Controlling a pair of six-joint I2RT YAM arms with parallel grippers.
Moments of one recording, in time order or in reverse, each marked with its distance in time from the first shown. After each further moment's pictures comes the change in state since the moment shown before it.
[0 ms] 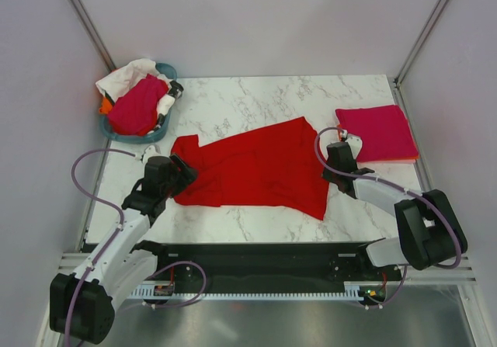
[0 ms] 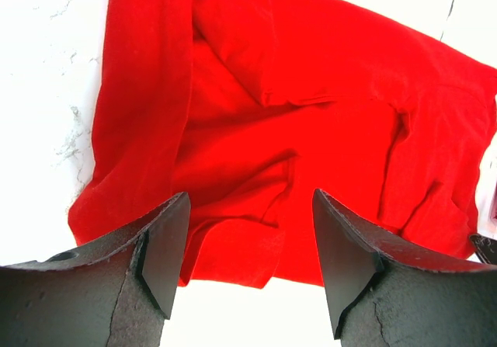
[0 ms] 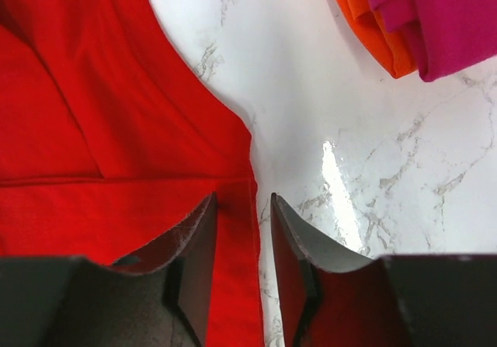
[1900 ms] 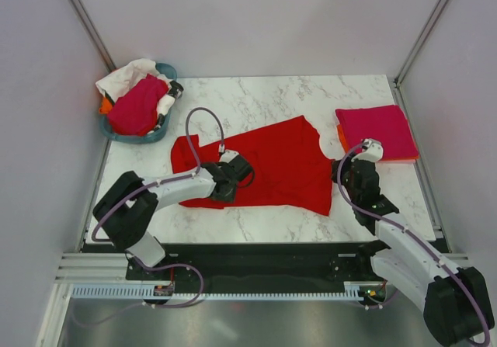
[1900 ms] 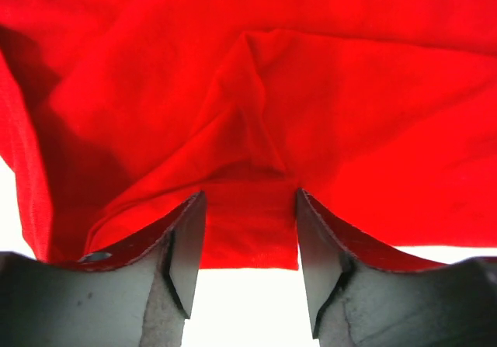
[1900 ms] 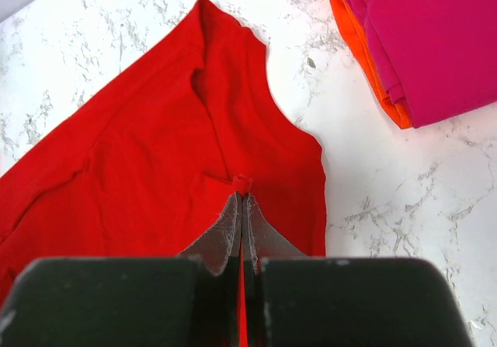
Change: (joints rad) left arm -0.572 0.724 0.422 -0.324 -0.335 0.222; right arm 0.000 -0.539 -0.239 0.194 -0.079 -0.006
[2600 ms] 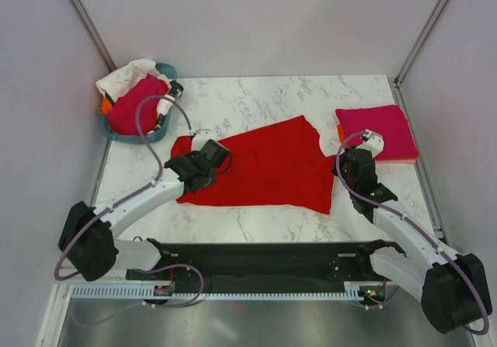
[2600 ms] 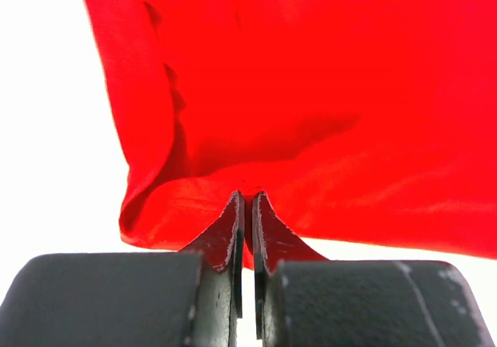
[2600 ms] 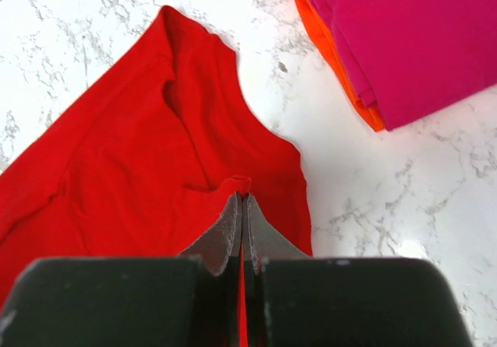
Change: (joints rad) left arm 0.077 -0.216 0.035 -0.103 -0.105 -0.040; right arm -0.001 0.094 0.100 -0.105 0.082 0.040
